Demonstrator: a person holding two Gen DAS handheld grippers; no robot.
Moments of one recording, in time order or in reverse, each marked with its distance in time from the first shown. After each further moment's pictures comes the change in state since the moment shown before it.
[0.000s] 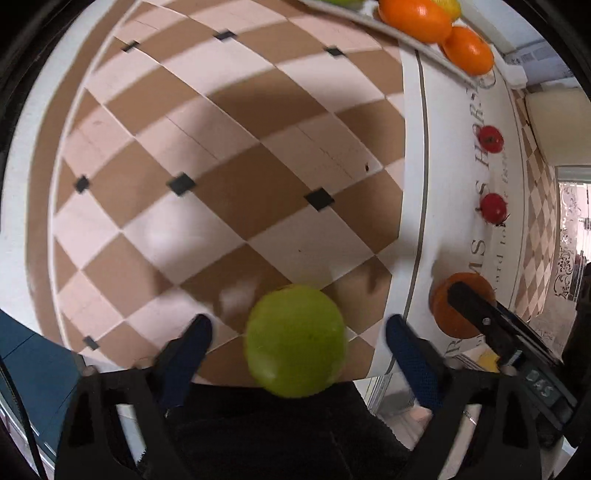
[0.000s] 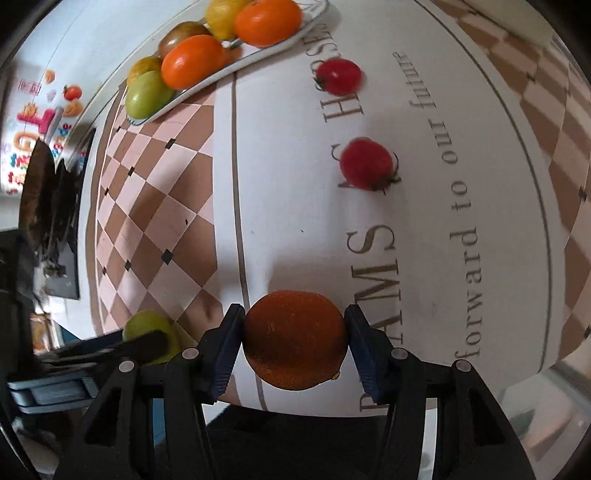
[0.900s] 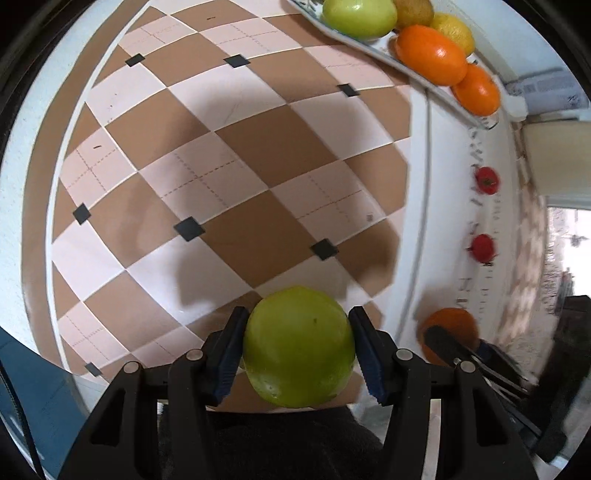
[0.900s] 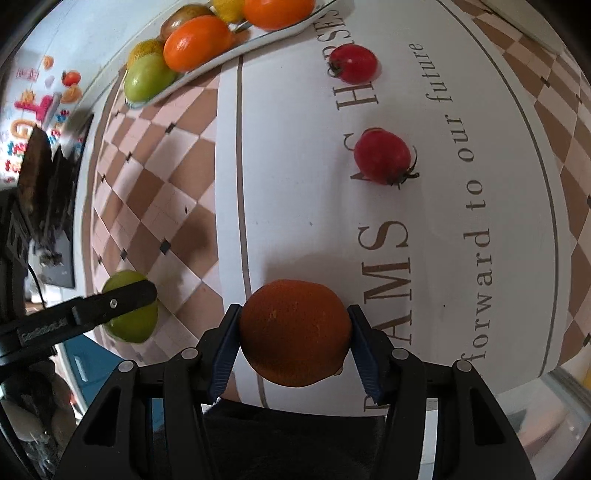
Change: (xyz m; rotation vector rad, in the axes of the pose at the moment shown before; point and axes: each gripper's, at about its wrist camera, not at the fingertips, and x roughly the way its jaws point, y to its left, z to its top) left arm -0.017 0.009 0.040 -0.049 -0.033 -0.099; right arm 0.010 0.007 0.005 -0.018 0.054 -0.003
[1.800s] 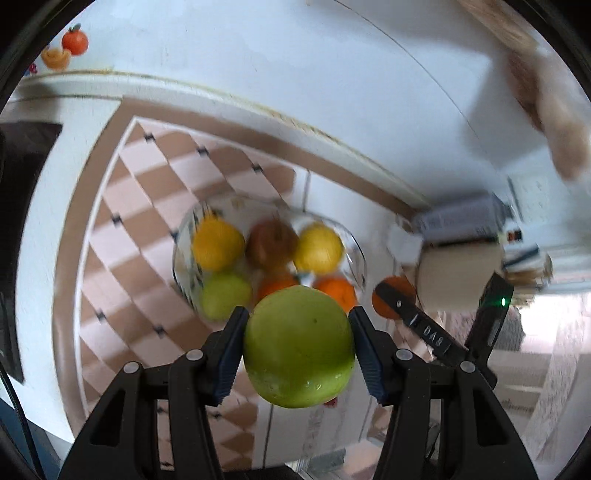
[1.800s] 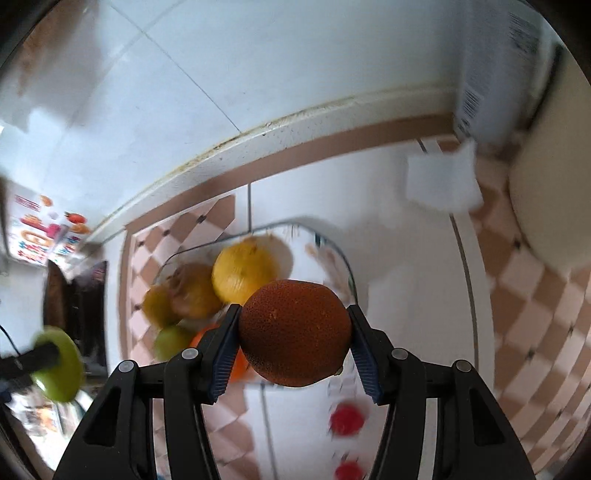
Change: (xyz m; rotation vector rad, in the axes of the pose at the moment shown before) left arm -0.167 -0.052 0.171 0.006 -0.221 -0.186; right arm -0.094 0.017 0.255 -0.033 -0.267 -0.019
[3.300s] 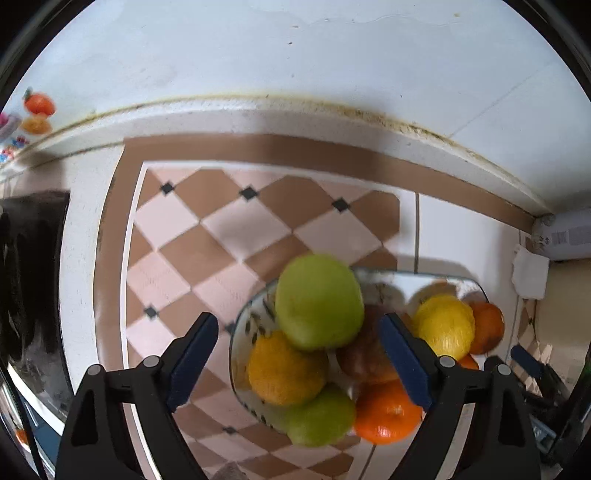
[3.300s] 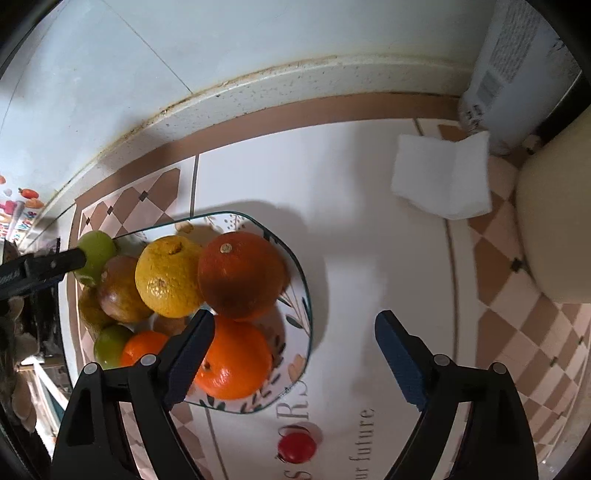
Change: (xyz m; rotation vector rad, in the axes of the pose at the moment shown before) left arm 0.090 0.020 0.050 0.089 0.033 0.387; right arm 0.049 -0.015 0.010 -0.047 0.123 -0.125
